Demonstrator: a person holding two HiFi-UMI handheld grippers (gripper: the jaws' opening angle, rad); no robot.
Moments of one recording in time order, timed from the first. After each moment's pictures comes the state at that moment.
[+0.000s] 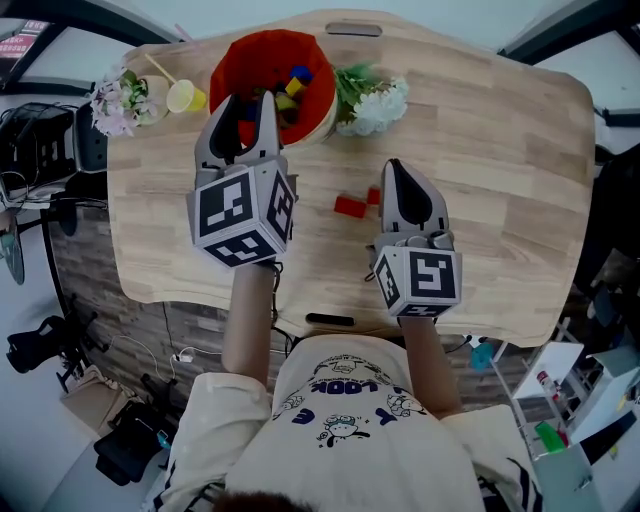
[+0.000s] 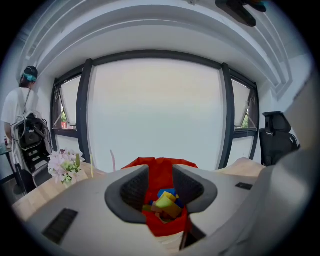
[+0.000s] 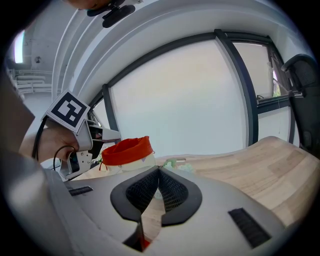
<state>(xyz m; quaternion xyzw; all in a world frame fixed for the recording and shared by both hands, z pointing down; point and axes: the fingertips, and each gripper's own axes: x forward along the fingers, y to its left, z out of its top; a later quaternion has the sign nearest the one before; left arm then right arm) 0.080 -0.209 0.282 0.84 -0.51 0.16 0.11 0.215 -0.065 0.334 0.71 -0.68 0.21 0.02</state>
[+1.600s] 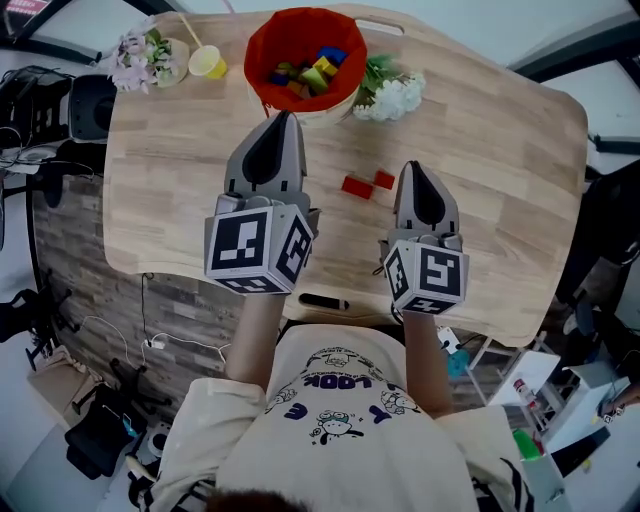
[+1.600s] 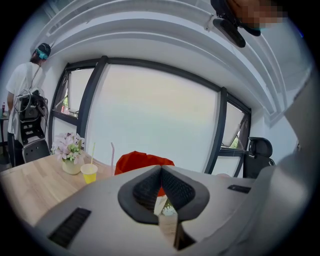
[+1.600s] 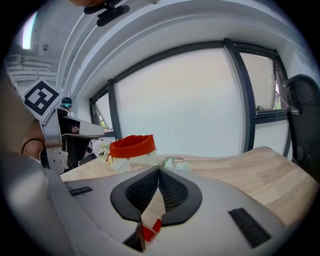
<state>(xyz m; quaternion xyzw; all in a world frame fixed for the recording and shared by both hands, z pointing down) 0.055 -0.126 0.260 0.86 -0.48 0.07 0.17 0.203 -0.032 0.322 0.71 -0.67 0.18 0.06</state>
